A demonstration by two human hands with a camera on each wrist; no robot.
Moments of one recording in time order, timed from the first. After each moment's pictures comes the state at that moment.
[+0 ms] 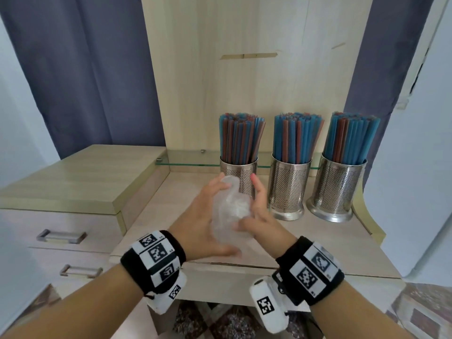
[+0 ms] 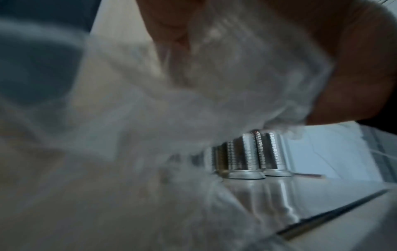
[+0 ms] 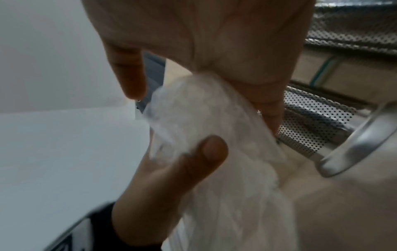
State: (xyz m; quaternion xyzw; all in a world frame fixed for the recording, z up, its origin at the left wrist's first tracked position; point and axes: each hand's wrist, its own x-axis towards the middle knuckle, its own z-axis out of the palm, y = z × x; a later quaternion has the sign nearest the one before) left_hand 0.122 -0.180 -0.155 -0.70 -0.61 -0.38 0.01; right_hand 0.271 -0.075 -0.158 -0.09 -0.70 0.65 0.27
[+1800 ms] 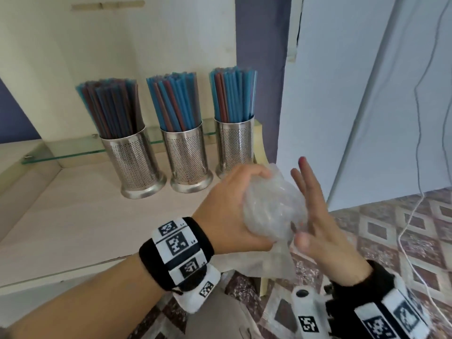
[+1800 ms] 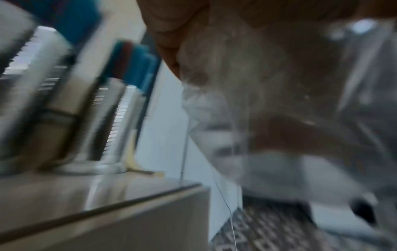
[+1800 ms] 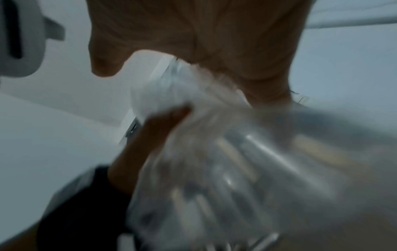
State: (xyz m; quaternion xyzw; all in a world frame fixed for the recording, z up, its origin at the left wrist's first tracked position) left_hand 0.344 -0.084 -0.148 -0.79 -0.45 -0.41 -0.07; right_hand 0.524 -0.053 -0.183 -0.16 -0.66 0.58 0.45
